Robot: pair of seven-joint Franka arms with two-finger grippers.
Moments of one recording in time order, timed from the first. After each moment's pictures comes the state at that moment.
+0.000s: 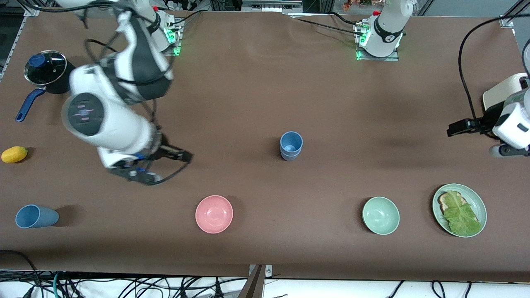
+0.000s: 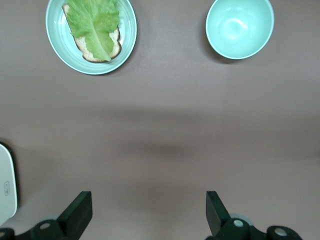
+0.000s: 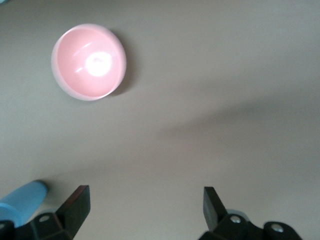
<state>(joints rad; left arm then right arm) 0.12 0.16 -0.05 -1.61 0.01 1.65 -0.02 0.32 0.55 -0.04 -1.15 0.11 1.63 0.60</state>
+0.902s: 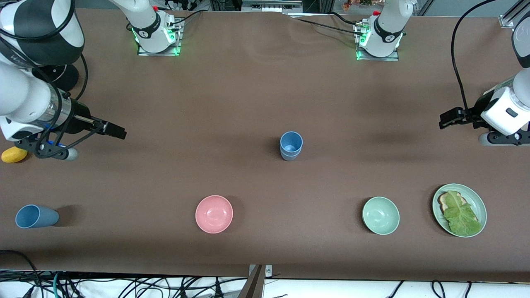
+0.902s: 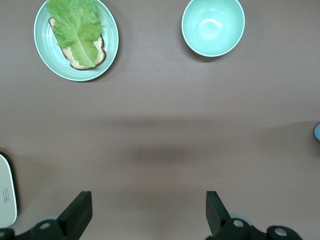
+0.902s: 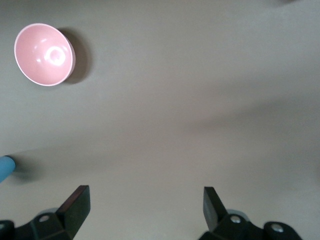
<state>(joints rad) 0.05 0.12 -0.04 -1.63 0.01 1.65 -0.02 0.20 0.27 -0.07 -1.41 0.10 1.58 0.39</state>
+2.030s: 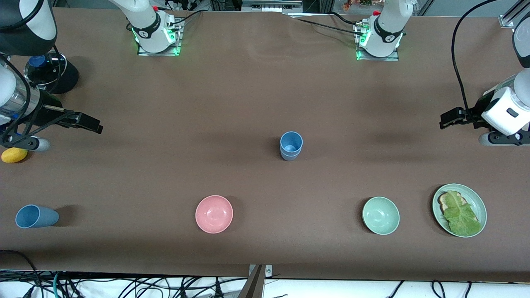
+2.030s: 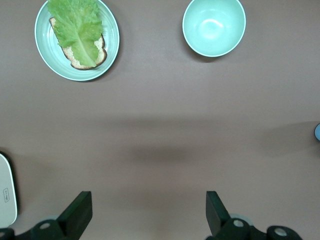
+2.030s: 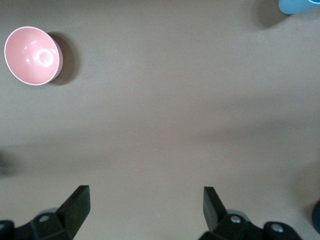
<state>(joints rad) 0.05 0.12 -0.04 -1.63 0.01 1.65 -0.02 0.21 0.22 -0.17 -1.43 0.10 1.58 0.22</state>
